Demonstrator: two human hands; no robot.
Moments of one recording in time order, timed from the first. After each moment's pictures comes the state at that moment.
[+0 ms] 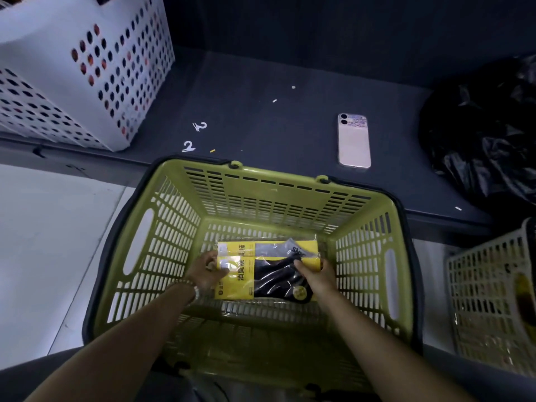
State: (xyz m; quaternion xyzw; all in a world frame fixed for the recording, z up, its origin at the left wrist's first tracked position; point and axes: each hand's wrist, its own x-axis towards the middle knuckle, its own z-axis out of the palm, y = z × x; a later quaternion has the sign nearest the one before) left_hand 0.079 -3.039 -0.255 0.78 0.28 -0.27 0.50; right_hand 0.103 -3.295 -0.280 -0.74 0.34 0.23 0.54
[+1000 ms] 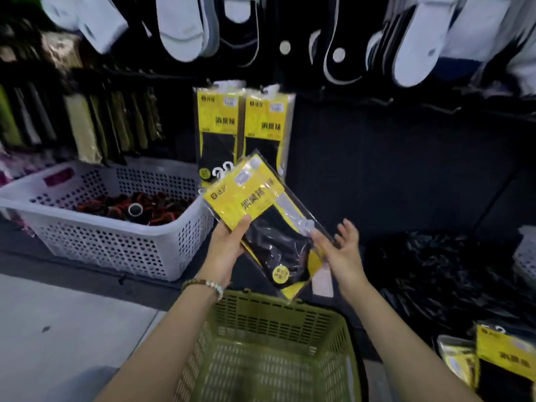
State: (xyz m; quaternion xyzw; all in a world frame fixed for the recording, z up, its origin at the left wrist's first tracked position) left_hand 0.108 -3.084 0.141 0.61 0.09 0.11 0.78; right_hand 0.136 -3.283 0.130 -0.69 0.02 -0.05 0.72
